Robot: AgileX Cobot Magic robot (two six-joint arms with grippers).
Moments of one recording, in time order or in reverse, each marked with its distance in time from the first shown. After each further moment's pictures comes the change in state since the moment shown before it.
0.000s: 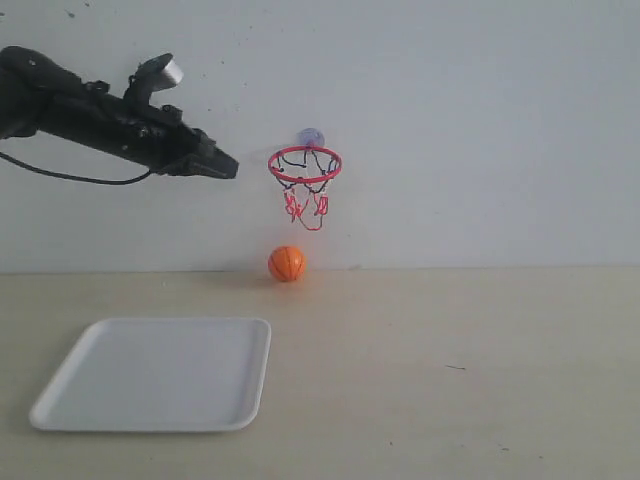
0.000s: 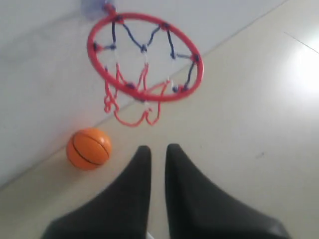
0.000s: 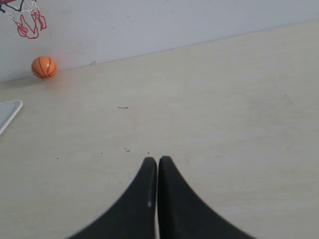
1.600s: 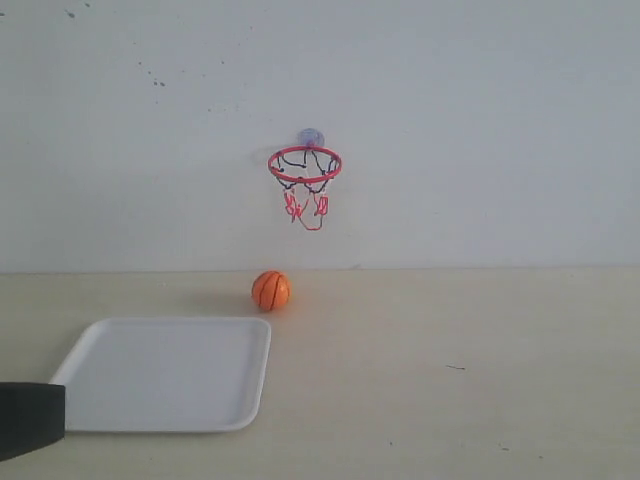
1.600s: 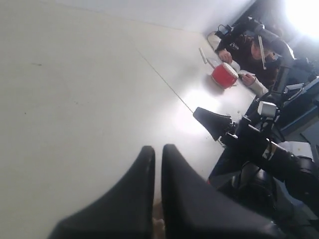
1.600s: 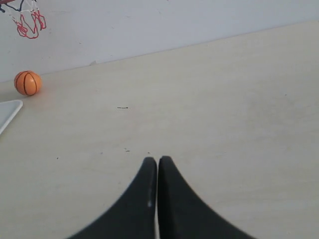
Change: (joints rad) left arm 0.156 -1.601 1.857 -0.513 0.119 0.159; right arm 0.000 0.000 0.000 0.000 0.000 0.000
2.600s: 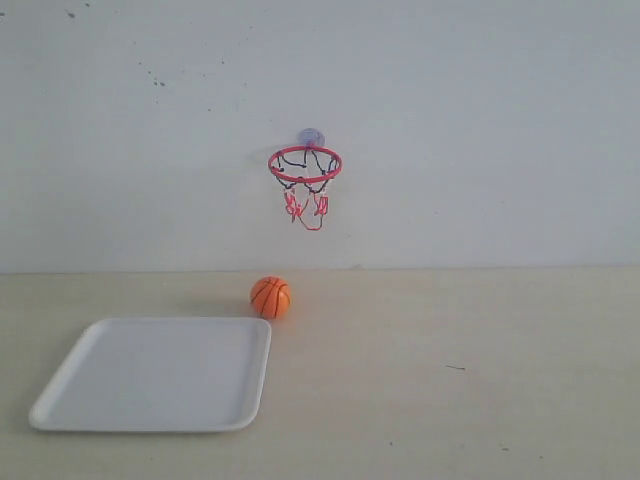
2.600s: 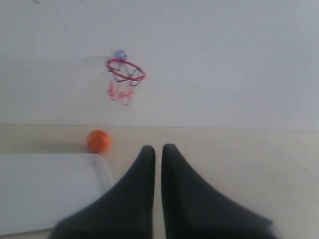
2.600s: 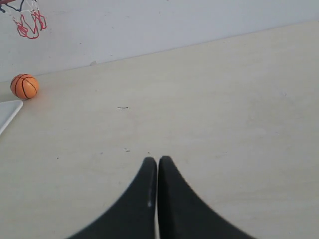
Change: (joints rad) left arm 0.000 -0.523 0.032 0.382 -0.552 -0.351; right arm 0.000 0.000 0.000 0.000 0.000 0.000
